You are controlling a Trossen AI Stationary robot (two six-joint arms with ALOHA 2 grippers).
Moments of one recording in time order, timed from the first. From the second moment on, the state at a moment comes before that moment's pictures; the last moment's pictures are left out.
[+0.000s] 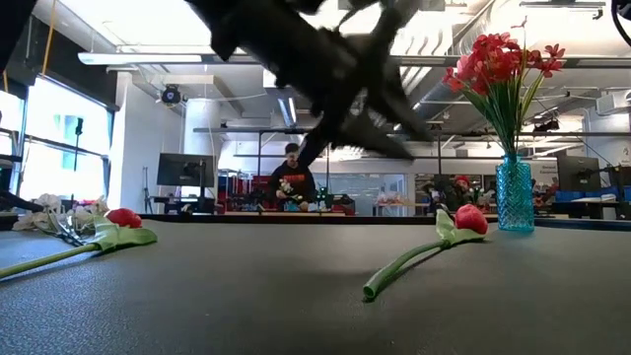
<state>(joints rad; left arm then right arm) -0.19 1.99 1.27 0.10 -0.20 -0.77 1.34 1.14 1.53 -1.11 0.82 1.37</state>
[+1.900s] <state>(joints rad) -0.22 2.27 1.42 0.02 -0.26 -0.78 1.07 1.14 1.53 -1.08 0.53 1.44</state>
